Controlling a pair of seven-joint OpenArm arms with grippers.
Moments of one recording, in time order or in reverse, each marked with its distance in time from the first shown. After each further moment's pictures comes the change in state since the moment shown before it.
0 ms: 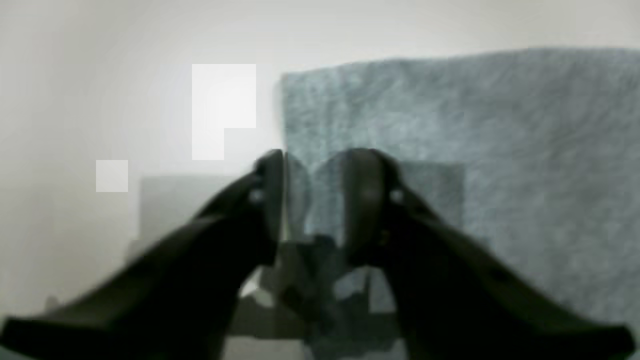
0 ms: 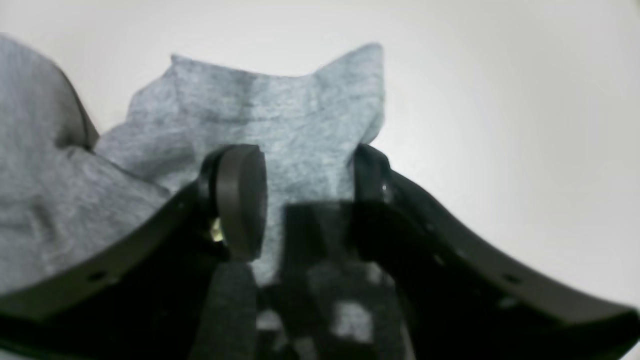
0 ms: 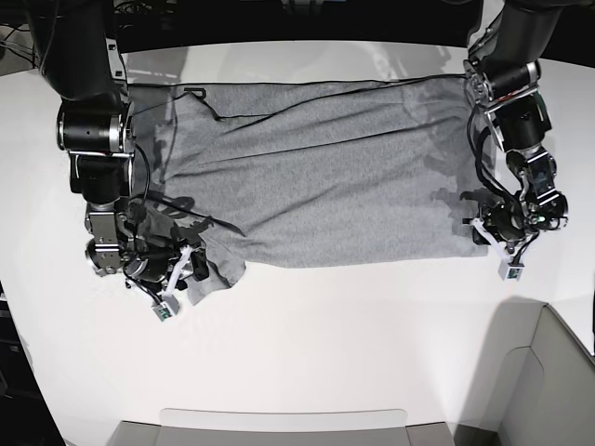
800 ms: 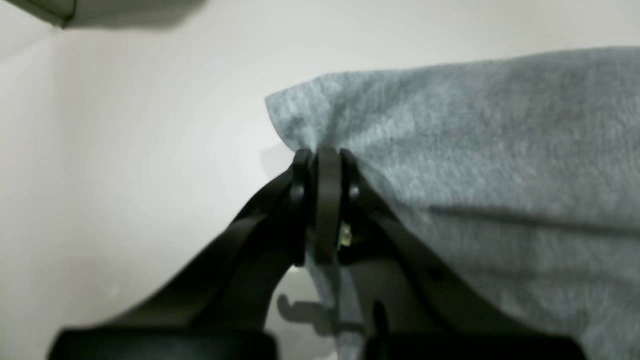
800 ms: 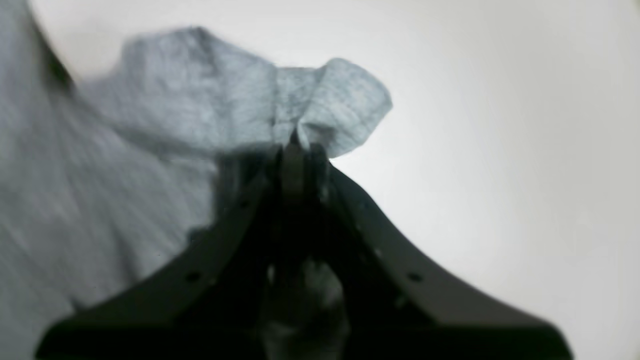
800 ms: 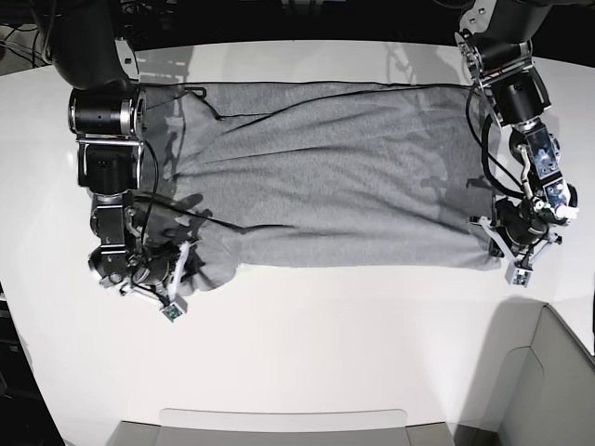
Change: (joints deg) left arm 7.8 1.3 -0.2 21.1 0.0 -0.2 1.1; right arm -3.9 -1.5 4.3 19.8 -5.1 0.2 -18.6
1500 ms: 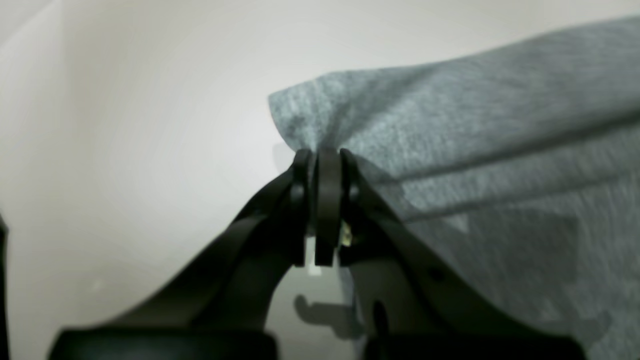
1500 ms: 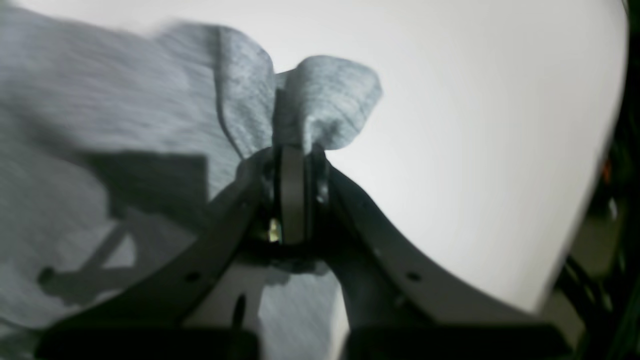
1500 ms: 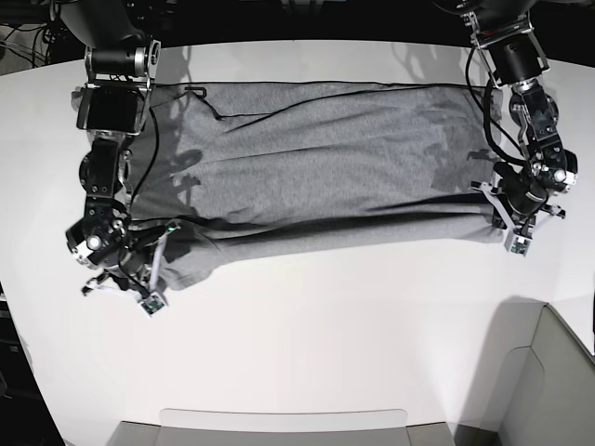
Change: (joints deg) left arm 11.2 -0.2 0.0 10.7 -0.7 -0.2 -0.3; right arm -16.4 -0.9 5.6 44.5 0.9 0.5 -24.2
